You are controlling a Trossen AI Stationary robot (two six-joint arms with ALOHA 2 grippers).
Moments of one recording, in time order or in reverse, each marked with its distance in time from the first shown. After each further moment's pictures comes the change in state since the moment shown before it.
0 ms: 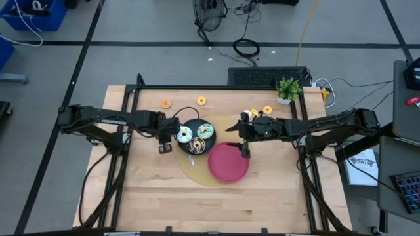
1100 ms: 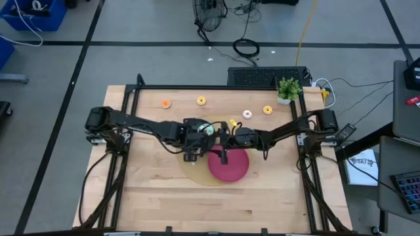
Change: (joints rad) left arm -0.210 0.388 0.476 0.010 -0.220 0.091; right arm 0.006 0.533 -0.007 0.742 0.000 -0.059
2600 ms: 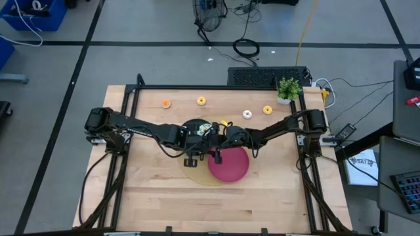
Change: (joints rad) left arm -0.035 0.001 -0.001 0.061 0.081 0.031; right arm -0.035 0.125 0.125 -0.046 -0.103 -0.042
